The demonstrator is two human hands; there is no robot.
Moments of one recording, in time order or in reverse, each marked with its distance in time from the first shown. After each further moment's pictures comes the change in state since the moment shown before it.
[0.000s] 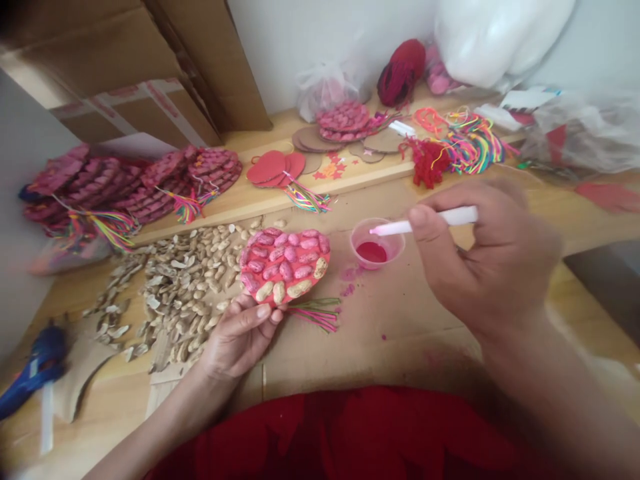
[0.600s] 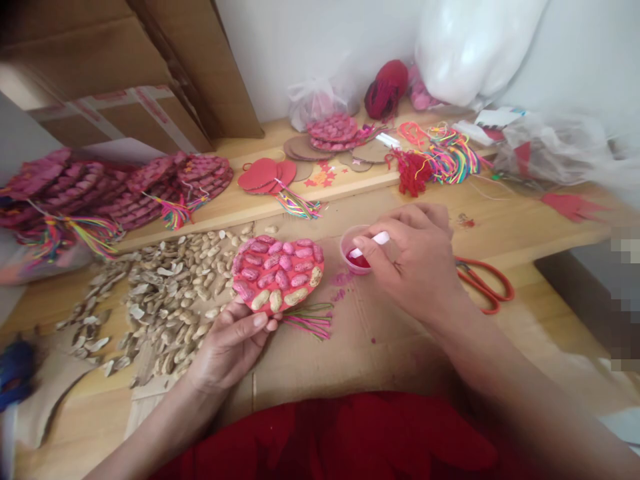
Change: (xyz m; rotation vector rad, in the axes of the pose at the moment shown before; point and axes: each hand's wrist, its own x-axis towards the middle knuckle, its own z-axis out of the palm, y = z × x) left_hand -0.001 -0.001 0.003 0.080 -0.037 0.014; right_hand -0.006 0.010 0.025 -0.106 -0.221 -0.156
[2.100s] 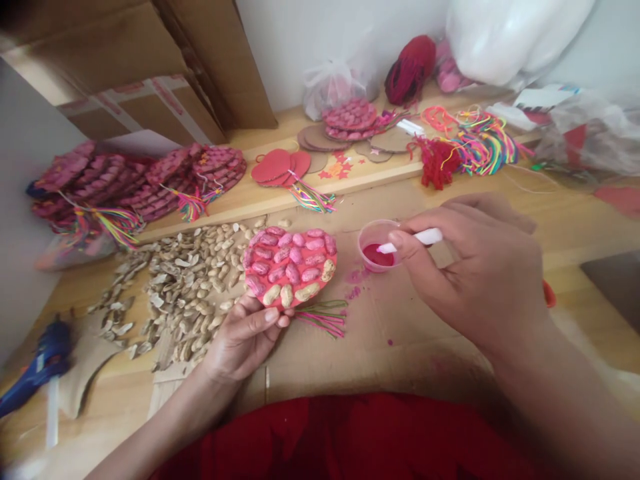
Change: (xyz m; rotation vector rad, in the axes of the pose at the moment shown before) left_hand 0.001 -0.002 -0.004 -0.039 -0.042 0.002; right_hand 0.002 -0.003 -0.028 -0.035 0.025 -0.047
